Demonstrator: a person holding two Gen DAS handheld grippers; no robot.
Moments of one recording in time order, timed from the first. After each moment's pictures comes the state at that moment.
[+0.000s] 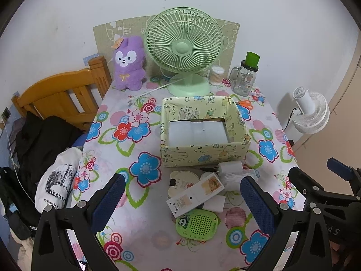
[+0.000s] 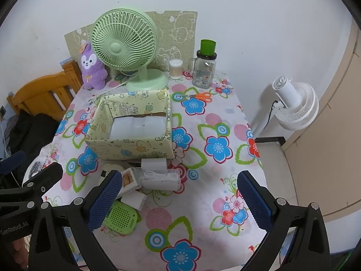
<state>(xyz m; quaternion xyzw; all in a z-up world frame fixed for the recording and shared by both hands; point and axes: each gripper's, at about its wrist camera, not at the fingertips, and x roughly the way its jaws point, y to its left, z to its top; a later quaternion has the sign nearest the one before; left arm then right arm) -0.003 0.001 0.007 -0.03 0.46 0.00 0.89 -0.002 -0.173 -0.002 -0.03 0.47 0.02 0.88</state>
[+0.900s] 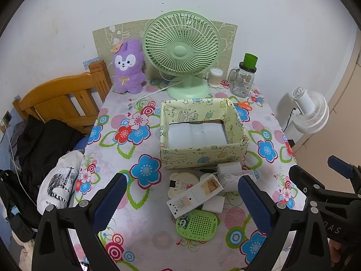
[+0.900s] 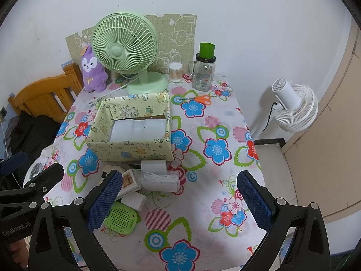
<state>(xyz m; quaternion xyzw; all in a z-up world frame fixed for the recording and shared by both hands) -0.005 -0.001 0.013 -0.02 0.46 0.01 0.89 -0.003 -0.176 0.004 -0.03 0.46 0.02 0.89</state>
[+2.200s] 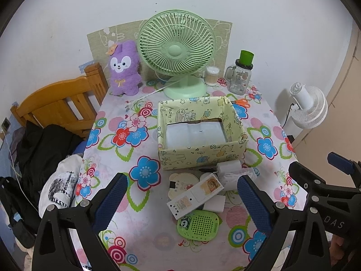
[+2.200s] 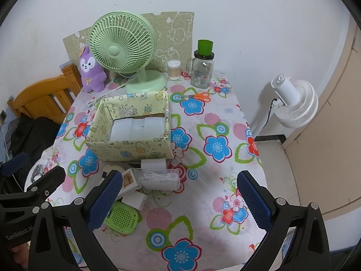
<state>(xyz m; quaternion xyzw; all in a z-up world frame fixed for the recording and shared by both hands) -0.004 -0.006 0.009 -0.01 0.46 -0.01 0.89 -0.002 -0.180 0.001 -0.01 0.47 0.02 0.88</state>
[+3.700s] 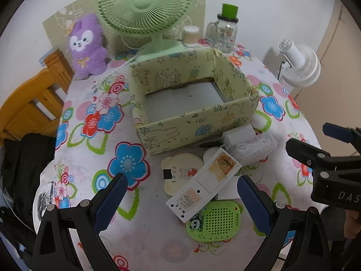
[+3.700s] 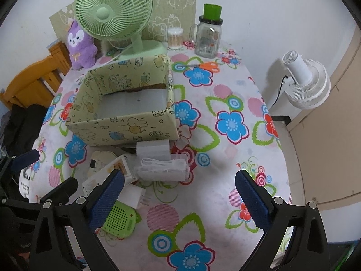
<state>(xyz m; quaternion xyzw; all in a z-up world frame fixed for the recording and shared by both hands) 0.039 -0.003 -0.083 0.06 0.53 -0.10 0.84 0.032 -0.165 -0.079 -0.01 0.53 0.01 0.85</state>
